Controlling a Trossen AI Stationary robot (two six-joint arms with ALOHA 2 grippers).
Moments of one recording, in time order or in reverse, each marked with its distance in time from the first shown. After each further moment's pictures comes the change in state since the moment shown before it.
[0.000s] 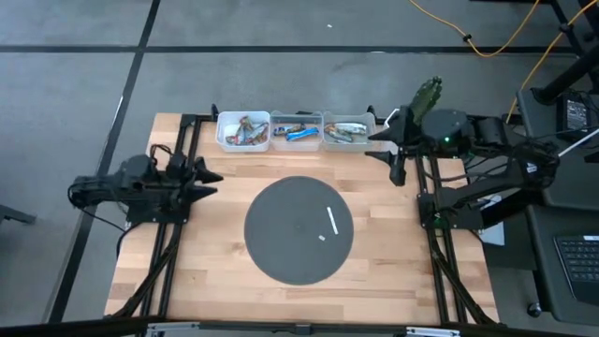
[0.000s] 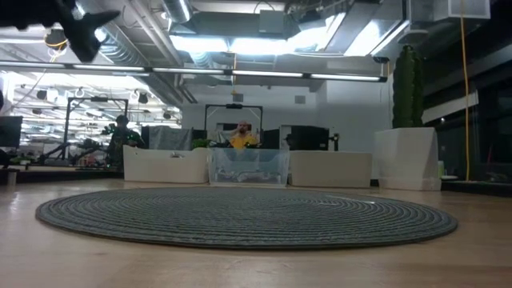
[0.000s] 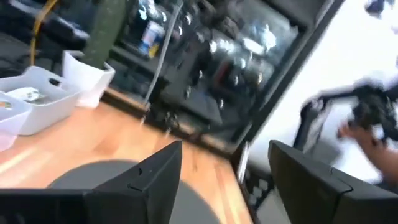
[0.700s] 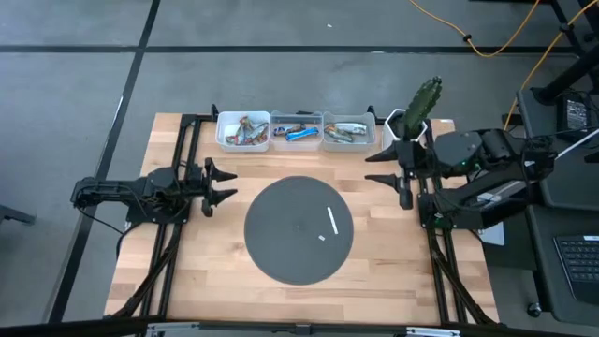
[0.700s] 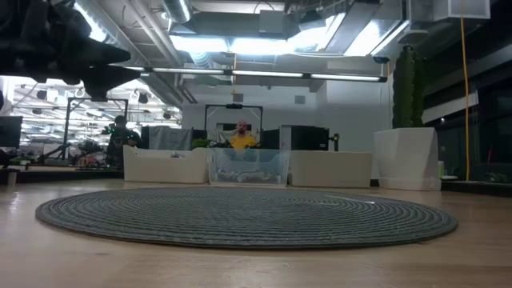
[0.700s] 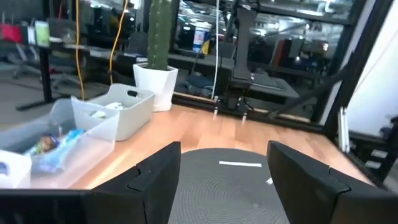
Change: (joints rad) left arm 0.002 0.002 -0.306 0.223 -0.215 0.340; right arm 0.257 0.002 0.000 0.082 0.078 0.043
